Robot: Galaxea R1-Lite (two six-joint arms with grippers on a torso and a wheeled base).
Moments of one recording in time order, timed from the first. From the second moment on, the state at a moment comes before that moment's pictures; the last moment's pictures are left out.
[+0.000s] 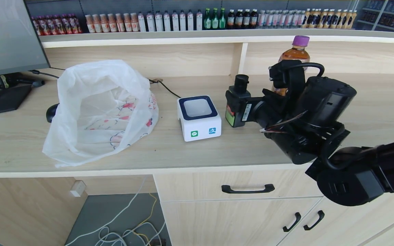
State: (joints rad) left arm 0.00 0.00 0.00 0.00 0.00 0.00; right arm 0.63 1.88 -1.01 -1.06 -0.38 -0.03
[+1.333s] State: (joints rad) left arm 0.00 0.00 0.00 0.00 0.00 0.00; right arm 0.56 2.01 -1.16 -1.06 -0.30 -0.08
